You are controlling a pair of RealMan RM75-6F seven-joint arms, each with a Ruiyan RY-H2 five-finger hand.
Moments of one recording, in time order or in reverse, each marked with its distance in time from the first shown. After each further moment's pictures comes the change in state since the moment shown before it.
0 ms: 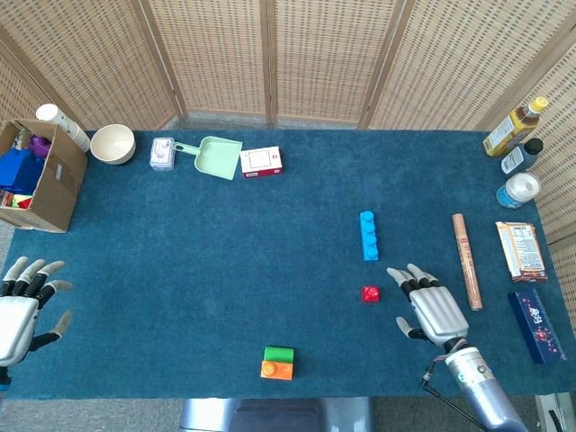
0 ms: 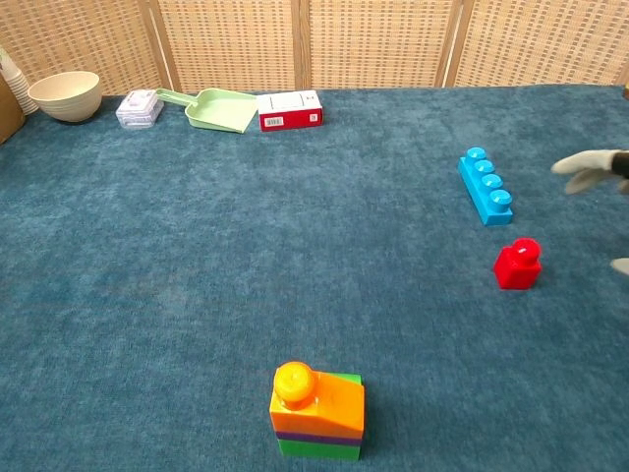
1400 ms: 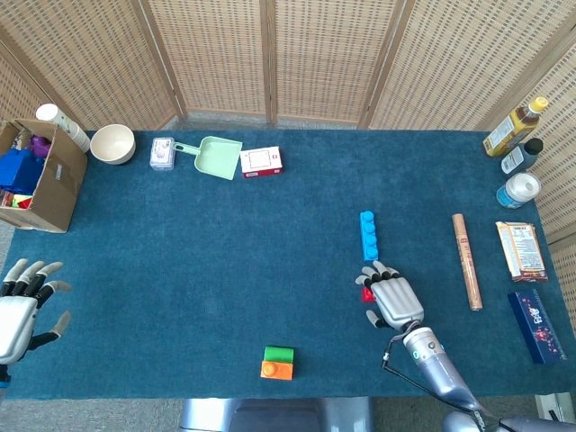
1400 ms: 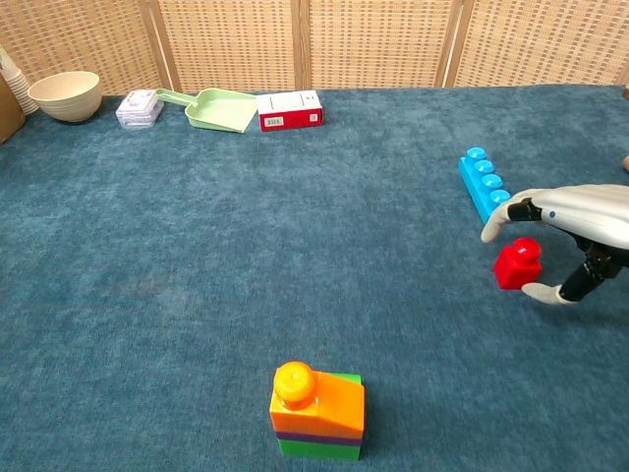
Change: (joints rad) left arm -0.007 -0.023 0.002 0.060 -0.026 -0.023 -0.058; right arm 0.171 -0.220 -0.004 0.152 0.233 -0.052 -0.173
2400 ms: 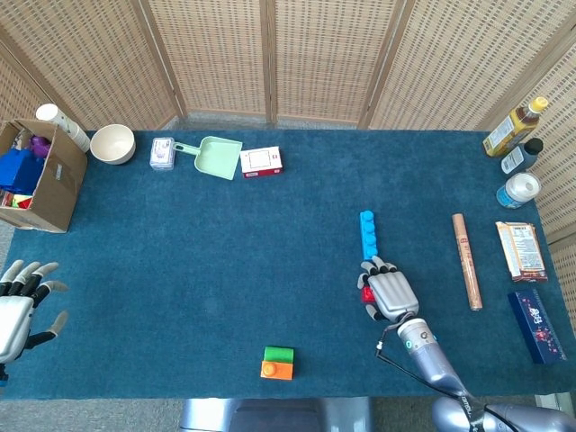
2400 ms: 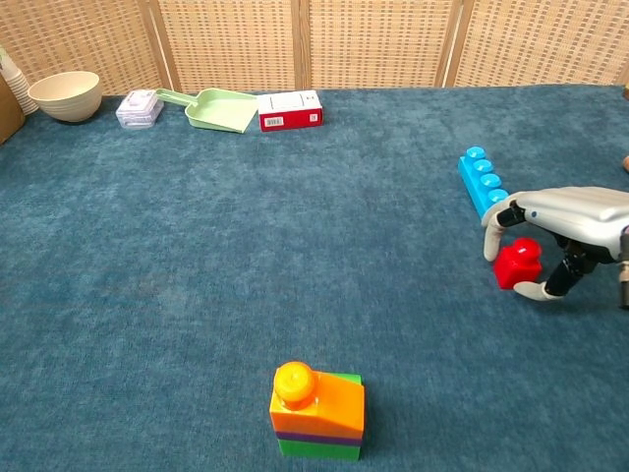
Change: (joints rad) left arm -0.001 -0.017 -0.001 0.047 -0.019 -0.012 -0.040; right arm 0.059 -0.057 0.009 0.074 0.096 -0.016 -0.021
